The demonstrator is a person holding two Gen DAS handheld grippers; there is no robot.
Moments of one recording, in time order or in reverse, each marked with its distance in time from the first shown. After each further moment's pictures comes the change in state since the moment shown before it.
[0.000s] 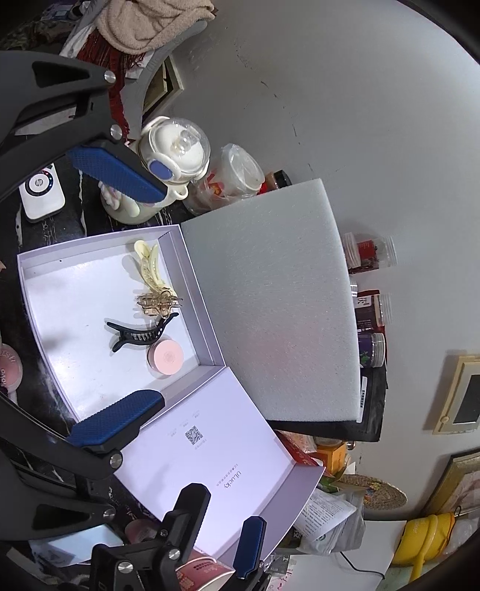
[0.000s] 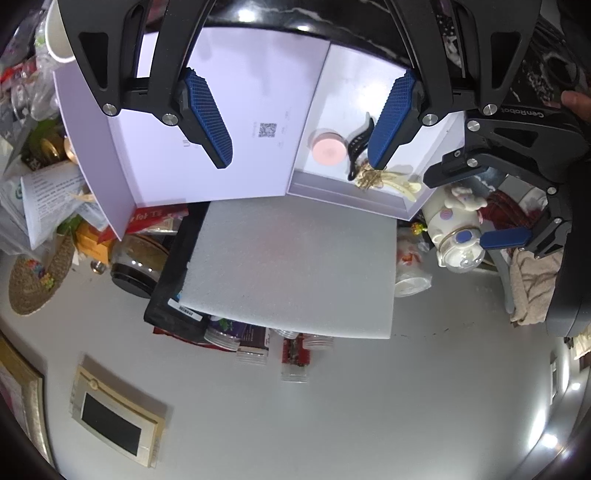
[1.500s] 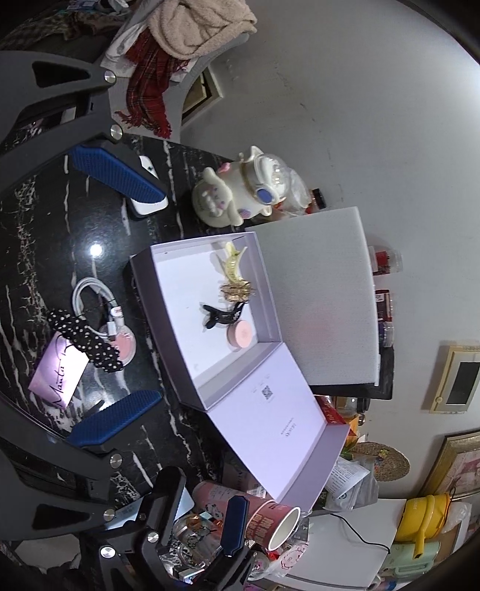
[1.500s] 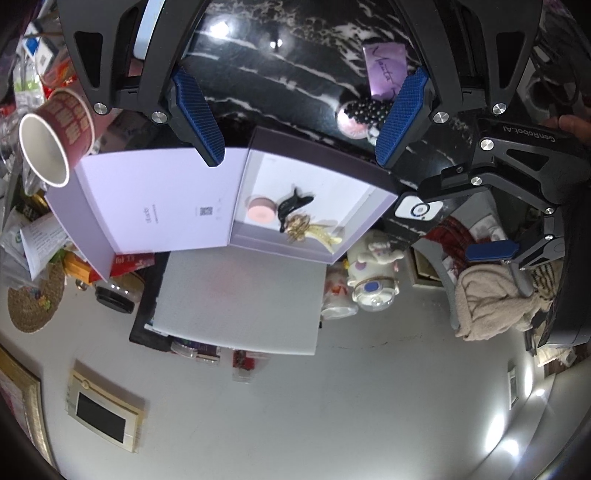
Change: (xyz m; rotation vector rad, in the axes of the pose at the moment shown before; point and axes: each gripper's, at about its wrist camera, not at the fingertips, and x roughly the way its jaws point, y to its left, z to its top) left arm -0.094 -0.002 -0.113 -0.040 0.028 -0.039; right arm -0.082 0.061 -0.094 -0.028 0.000 0.137
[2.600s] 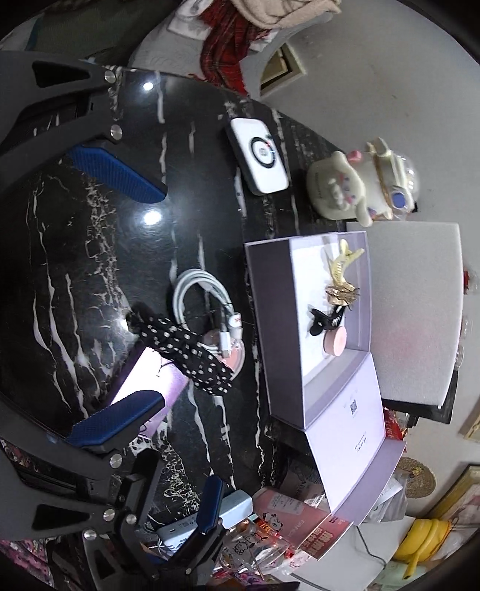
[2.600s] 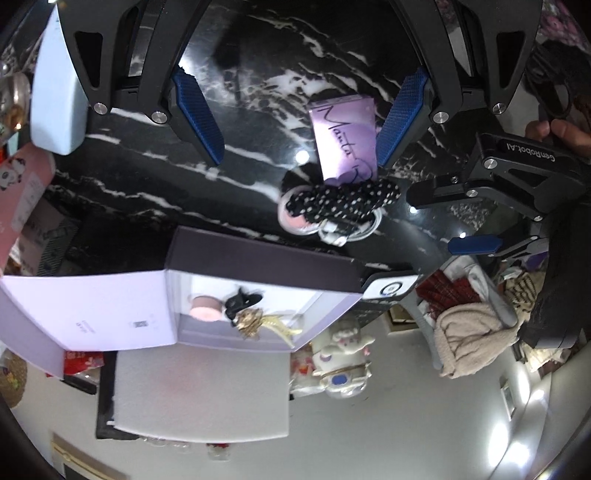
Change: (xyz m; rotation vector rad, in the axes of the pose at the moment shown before) left arm 0.043 0.027 -0.097 -0.137 0.189 -0.102; right arm 0.055 0.037 -0.085 0.061 0.170 0.140
